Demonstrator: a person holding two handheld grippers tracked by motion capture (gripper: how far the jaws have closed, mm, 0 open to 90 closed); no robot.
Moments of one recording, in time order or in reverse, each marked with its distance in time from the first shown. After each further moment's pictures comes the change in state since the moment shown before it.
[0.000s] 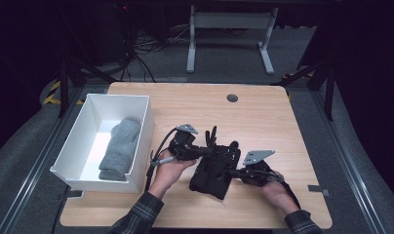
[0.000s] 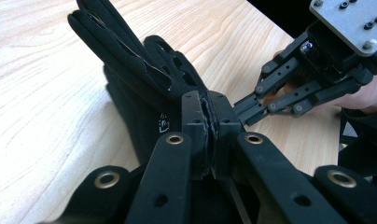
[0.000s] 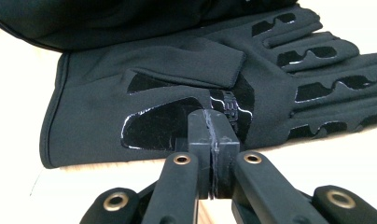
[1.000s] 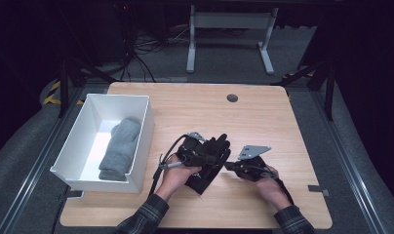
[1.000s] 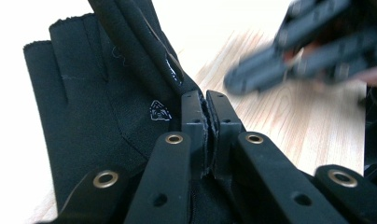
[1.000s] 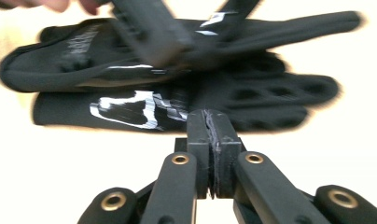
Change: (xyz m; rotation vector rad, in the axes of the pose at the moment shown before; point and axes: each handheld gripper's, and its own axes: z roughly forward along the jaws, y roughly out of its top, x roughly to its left) left arm 0.003 -0.014 0.037 0.100 -0.004 -0.004; right arm -0.004 0.016 -0.002 -0.078 -0.076 -0.001
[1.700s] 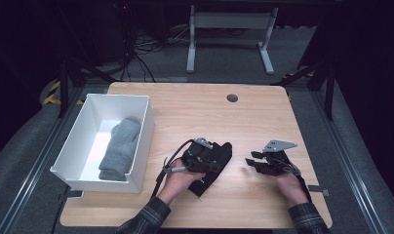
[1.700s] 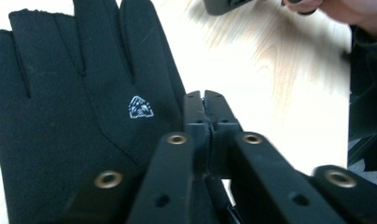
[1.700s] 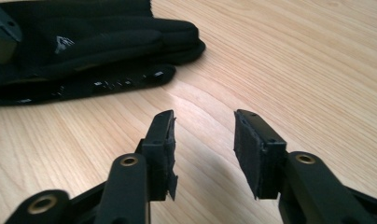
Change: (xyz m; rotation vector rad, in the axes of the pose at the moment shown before) left arm -0.015 -0.003 0.010 0.064 -0.041 0.060; right arm -0.045 -0.032 -0.034 0.011 -0.166 0.118
